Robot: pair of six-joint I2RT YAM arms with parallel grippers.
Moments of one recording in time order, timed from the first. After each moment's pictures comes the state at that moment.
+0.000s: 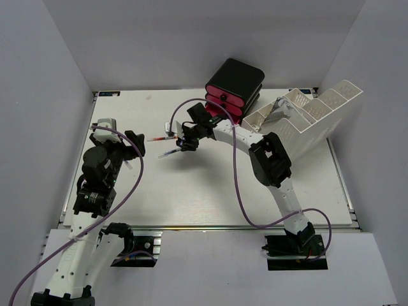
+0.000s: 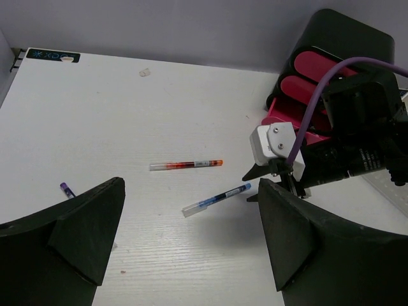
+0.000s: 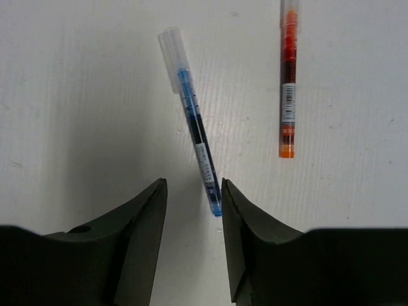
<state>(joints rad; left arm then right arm) -0.19 0.64 0.74 -0.19 -0.08 -0.19 0.74 2.30 1.89 -0.48 -0.58 -0.87</state>
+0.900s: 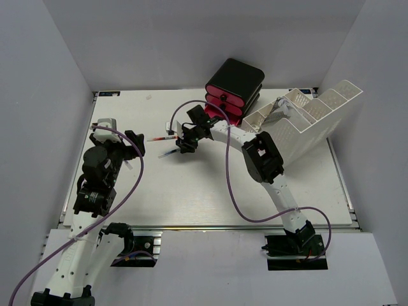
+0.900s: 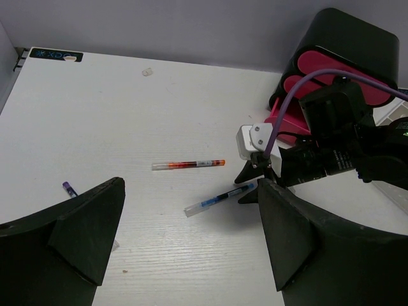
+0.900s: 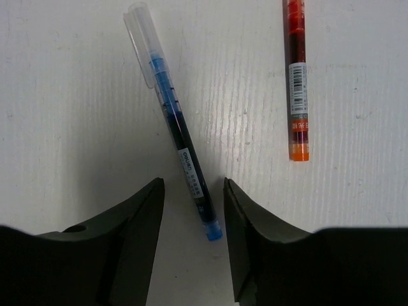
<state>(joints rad) -0.19 0.64 0.74 -0.19 -0.09 -0.19 0.72 2.44 2.00 -0.47 -0.60 -0.78</state>
